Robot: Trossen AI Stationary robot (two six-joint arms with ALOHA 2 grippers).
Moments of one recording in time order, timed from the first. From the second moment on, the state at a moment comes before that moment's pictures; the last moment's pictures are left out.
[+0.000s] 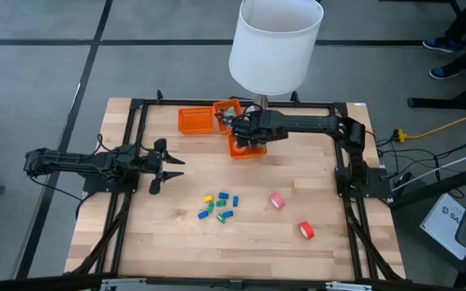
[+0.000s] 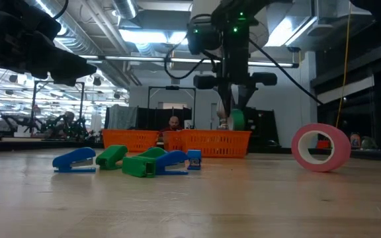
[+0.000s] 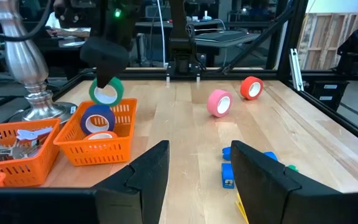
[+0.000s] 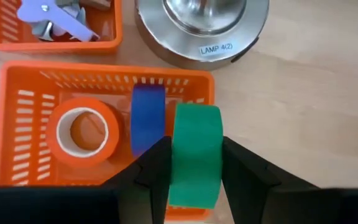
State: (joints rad) left arm 0.05 0.26 0.01 0.15 0.03 -0.01; right arm -0.20 2.01 1.68 -1.17 0.40 1.16
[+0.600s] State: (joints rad) left arm 0.05 0.26 0.01 0.15 0.03 -0.01; right arm -0.20 2.01 1.65 -1.14 0.39 1.10
